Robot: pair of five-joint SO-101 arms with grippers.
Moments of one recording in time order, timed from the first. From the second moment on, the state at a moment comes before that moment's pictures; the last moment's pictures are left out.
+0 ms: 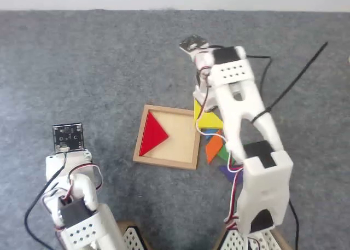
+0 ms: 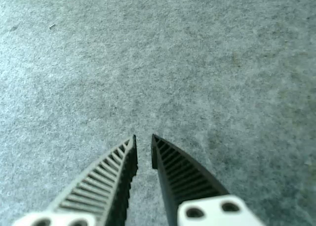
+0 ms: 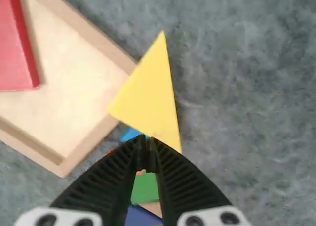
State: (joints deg) left arm -33.1 -102.2 95.8 57.5 -13.2; right arm -18.6 25.0 -23.1 91.8 21.4
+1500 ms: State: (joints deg) left arm -33.1 -102.2 95.8 57.5 -13.2; right arm -18.6 33.3 -29.7 88.3 19.0
